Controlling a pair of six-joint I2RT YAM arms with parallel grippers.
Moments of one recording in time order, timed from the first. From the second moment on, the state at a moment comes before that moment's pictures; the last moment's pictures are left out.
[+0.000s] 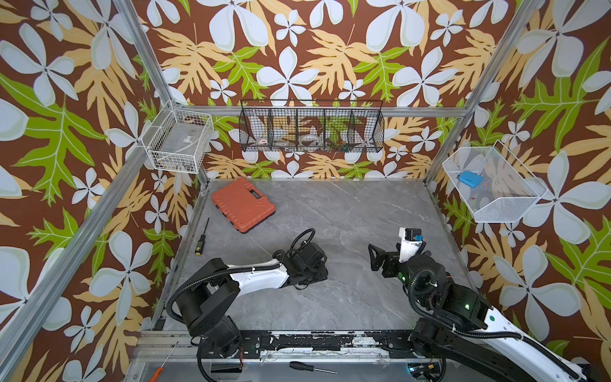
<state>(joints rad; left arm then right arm) -0.89 1.56 0.83 -0.21 0.03 -1.05 0.86 0.62 0.73 -0.54 0.54 0.53</state>
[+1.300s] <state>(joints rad) -0.31 0.71 0.22 0.30 -0.59 -0.22 0.37 1.04 0.34 0.30 0.80 0.10</state>
